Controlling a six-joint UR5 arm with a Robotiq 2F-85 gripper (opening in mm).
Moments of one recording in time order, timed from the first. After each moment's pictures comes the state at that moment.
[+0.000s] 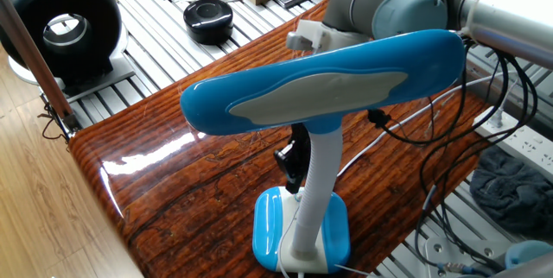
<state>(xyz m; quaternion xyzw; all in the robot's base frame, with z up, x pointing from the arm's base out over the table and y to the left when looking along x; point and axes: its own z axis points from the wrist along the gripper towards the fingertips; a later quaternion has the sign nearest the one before) 0.366 0.143 0.045 -0.05 -0.96 -0.24 0.12</state>
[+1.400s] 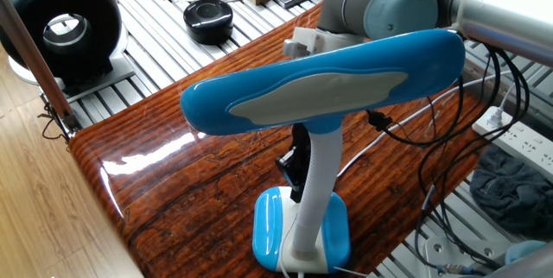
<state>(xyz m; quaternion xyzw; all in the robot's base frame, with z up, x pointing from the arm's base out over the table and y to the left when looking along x) 0.349 0.144 0.044 -0.06 -0.96 -0.24 0.16</state>
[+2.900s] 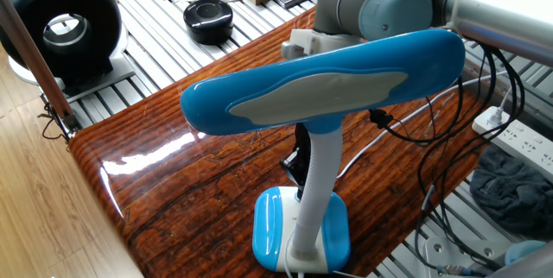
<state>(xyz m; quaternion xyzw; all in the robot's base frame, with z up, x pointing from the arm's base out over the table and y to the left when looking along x) 0.346 0.131 0.037 -0.05 -0.96 -0.21 0.17</state>
